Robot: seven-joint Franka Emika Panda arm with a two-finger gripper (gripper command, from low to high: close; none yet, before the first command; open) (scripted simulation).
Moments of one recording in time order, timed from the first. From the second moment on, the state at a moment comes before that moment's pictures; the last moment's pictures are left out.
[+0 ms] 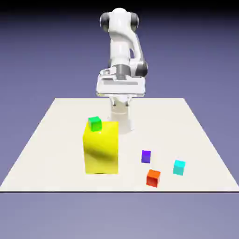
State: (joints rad) arm 0.03 -0.53 0.00 -2.78 -0.01 3.01 0.71
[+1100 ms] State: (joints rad) arm 0.44 0.53 -0.10 -2.20 -0.19 2.58 0.12
